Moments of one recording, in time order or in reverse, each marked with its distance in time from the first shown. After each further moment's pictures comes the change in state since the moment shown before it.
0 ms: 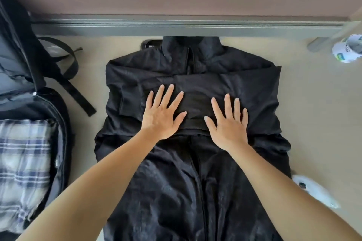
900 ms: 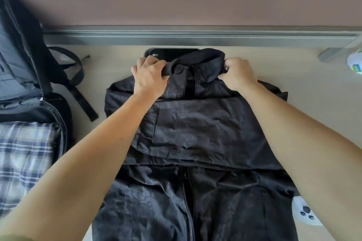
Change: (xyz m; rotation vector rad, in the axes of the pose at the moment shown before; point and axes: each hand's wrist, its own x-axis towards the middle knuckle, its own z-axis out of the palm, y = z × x) left_hand 0.088 -0.035 -0.083 -0.224 0.356 -0.292; right_hand 0.148 0.003 -0.121 0.377 0.162 -0.038
